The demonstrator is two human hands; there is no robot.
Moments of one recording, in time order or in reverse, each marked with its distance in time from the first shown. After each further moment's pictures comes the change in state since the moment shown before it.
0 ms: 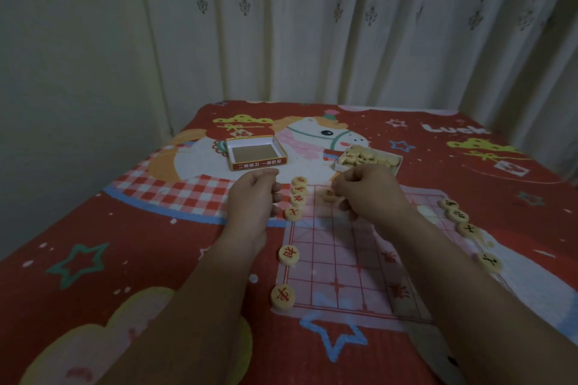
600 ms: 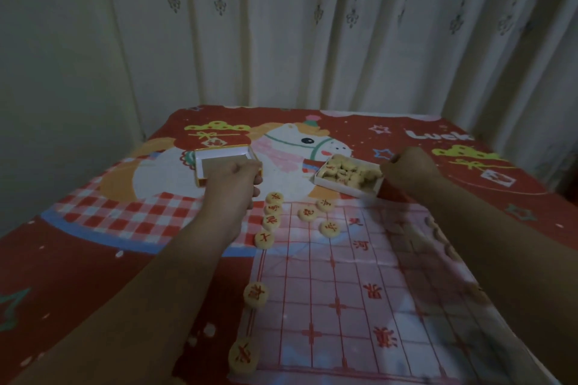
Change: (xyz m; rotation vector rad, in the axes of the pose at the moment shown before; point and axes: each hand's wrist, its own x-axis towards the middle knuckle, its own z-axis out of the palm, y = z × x) left_hand 0.051 0.013 0.030 0.236 -0.047 0.044; right_hand 0.114 0.047 -0.086 -0.501 0.233 0.150
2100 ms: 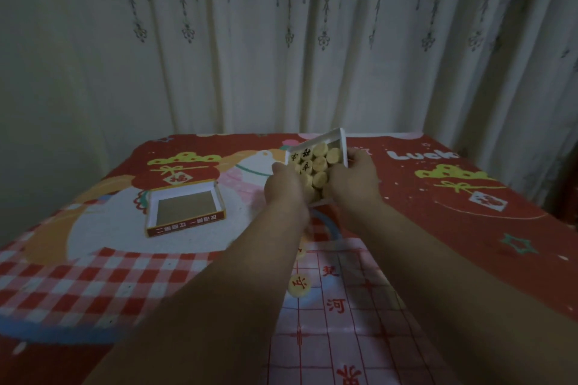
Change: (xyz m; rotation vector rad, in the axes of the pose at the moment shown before) left_hand 0.063 0.025 0.159 -0.332 0.032 -0.351; right_hand 0.013 -0.050 0.035 0.947 0.084 0.068
